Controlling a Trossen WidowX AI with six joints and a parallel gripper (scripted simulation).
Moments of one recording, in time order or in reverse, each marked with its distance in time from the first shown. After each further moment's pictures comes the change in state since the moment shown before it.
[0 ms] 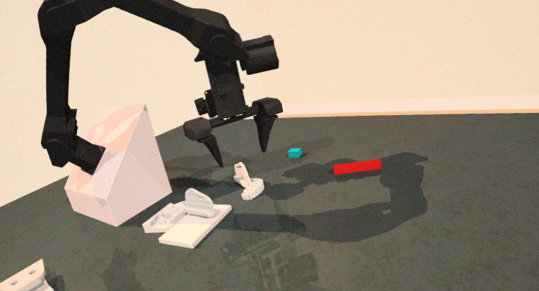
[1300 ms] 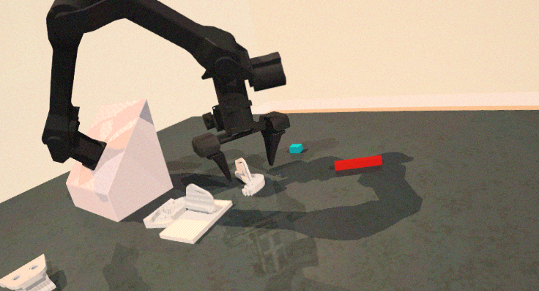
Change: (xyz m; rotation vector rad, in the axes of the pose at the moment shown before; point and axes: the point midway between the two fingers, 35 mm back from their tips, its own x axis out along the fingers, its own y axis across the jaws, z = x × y) arm 0.041 -0.004 -0.003 0.005 0.003 -0.007
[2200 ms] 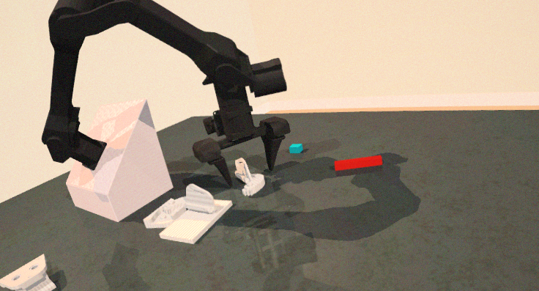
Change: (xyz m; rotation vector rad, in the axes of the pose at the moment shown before) arm 0.011 0.002 0.001 -0.004 -0.001 0.006
